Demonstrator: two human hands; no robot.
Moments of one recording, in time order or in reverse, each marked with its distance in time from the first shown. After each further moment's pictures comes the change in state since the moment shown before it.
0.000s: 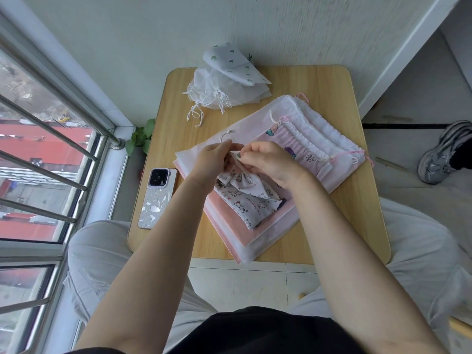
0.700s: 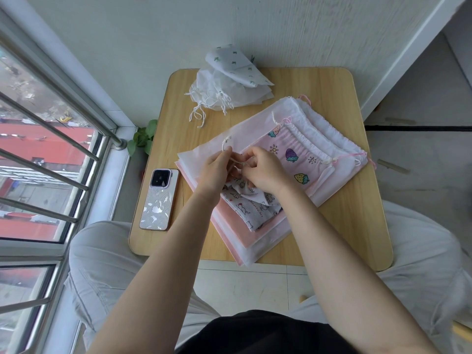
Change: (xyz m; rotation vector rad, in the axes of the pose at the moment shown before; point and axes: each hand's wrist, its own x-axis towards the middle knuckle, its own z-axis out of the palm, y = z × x) left_hand -0.014 -0.017 0.008 -0.099 0.057 0.029; right_hand 0.008 0.022 0.017 -0.400 0.204 -0.021
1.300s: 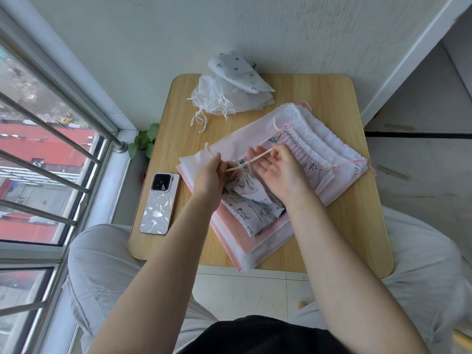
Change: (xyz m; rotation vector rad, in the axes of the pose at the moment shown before) left_hand 0.012 -0.012 -0.011 -0.406 0.003 -0.139; right_hand -0.004 -0.001 -0.021 1.507 0.004 0.197
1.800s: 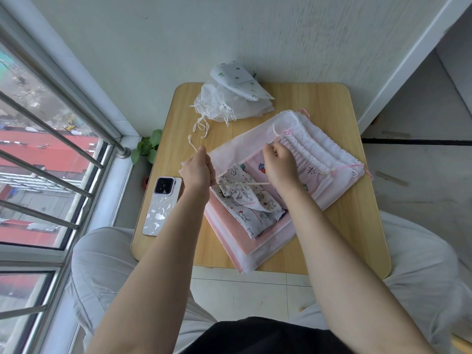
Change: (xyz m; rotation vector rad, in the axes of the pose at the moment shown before) left_hand -0.003 0.030 -0.002 0.187 0.292 0.146; right_hand 0.000 -0.003 0.015 -1.246 0.226 -0.367
